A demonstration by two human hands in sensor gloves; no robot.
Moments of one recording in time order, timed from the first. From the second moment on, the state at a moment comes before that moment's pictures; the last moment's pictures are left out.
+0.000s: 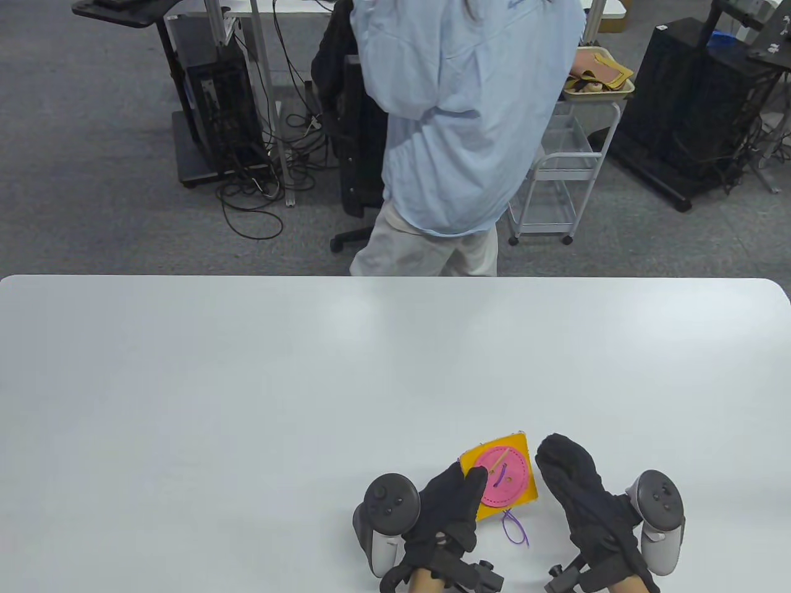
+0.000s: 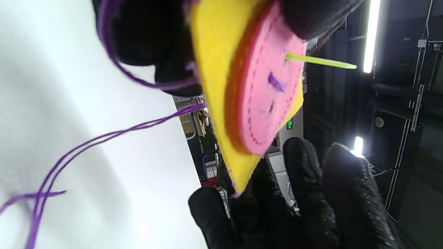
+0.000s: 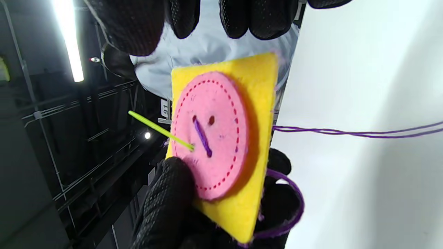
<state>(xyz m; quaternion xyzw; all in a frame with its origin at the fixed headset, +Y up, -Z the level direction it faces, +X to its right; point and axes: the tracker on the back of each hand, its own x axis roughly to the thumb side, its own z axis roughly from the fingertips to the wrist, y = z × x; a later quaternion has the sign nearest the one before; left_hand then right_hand) 0.000 -0.736 -0.271 0.00 -0.10 0.63 0.77 0.253 -0.726 -0.273 0.09 0.04 0.75 0.66</state>
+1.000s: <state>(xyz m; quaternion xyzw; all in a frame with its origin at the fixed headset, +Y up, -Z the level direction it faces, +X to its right) 0.028 -0.731 -0.265 -0.02 -0.17 0.53 0.83 0.233 -0.730 -0.268 0.10 0.04 0.78 0.61</state>
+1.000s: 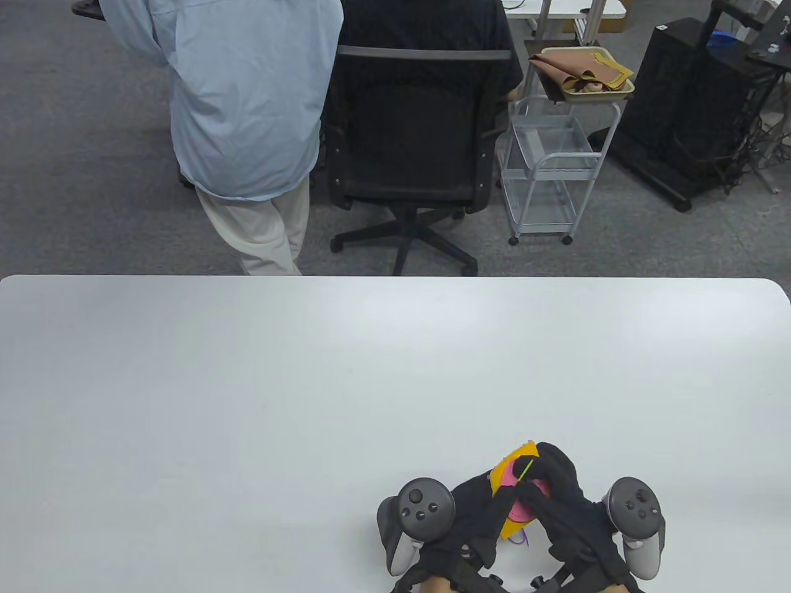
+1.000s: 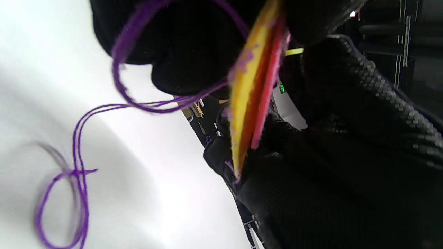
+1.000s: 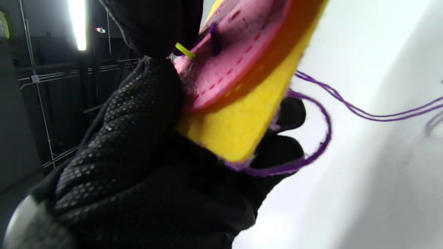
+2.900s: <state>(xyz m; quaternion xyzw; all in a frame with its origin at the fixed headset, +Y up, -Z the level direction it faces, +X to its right) -0.046 -0.735 -0.277 0.07 -0.03 0.59 0.81 0.291 -0.714 -0.276 0.04 0.00 0.68 0.73</state>
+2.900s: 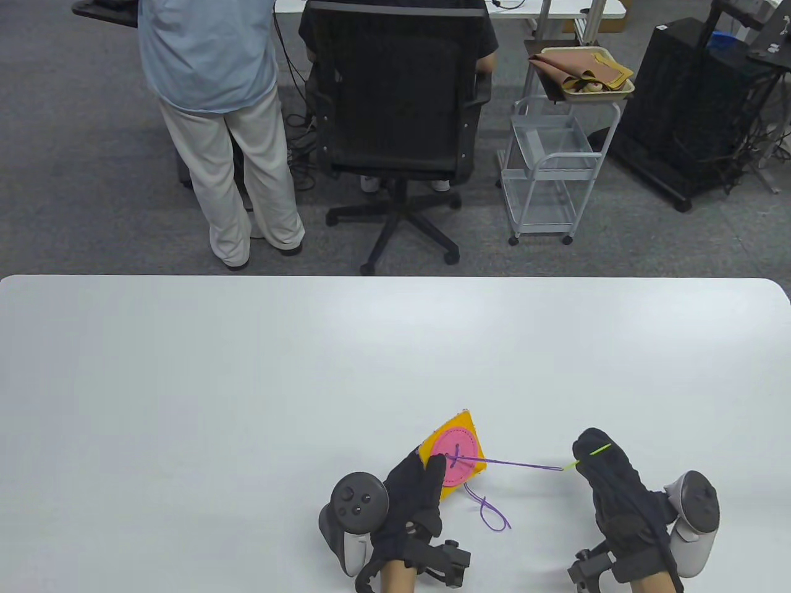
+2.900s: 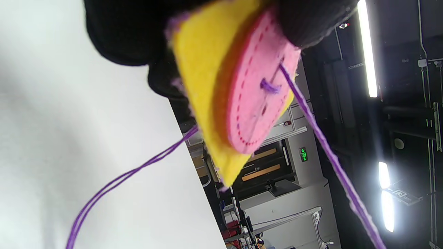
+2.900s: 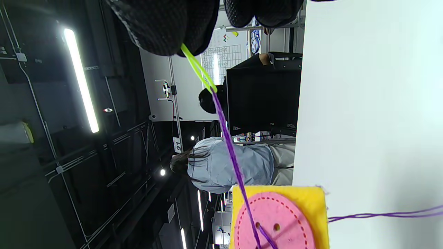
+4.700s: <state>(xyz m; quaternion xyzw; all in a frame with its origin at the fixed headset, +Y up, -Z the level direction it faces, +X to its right) -0.028 -0.731 -0.272 0.08 -0.07 0.58 0.81 0.271 -0.709 -0.274 0.06 0.00 0.79 0.61</state>
